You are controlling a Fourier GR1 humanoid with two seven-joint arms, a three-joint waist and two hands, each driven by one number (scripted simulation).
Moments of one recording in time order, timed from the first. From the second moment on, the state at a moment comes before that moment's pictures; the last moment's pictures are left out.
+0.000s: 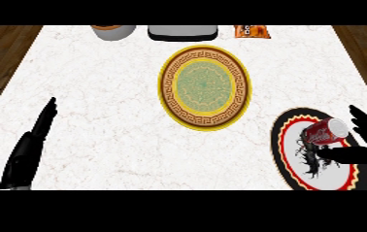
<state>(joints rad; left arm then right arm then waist) 0.10 0.36 0.04 -1.51 -0.12 0.08 -0.12 0.00 -0.50 -0.16 -1.40 0.05 0.09 0.50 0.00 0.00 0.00</state>
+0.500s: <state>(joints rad) 0.09 0.31 0.08 -1.51 -0.17 0.04 -0.12 -0.05 -0.43 -0.19 -1.29 0.13 0.10 0.41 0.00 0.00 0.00</state>
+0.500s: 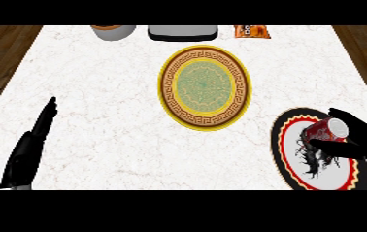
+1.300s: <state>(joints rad) 0.03 0.28 0.07 -1.51 -0.21 -0.02 -0.15 -0.31 -0.62 0.00 -1.18 0.40 0.27 0.10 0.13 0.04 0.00</state>
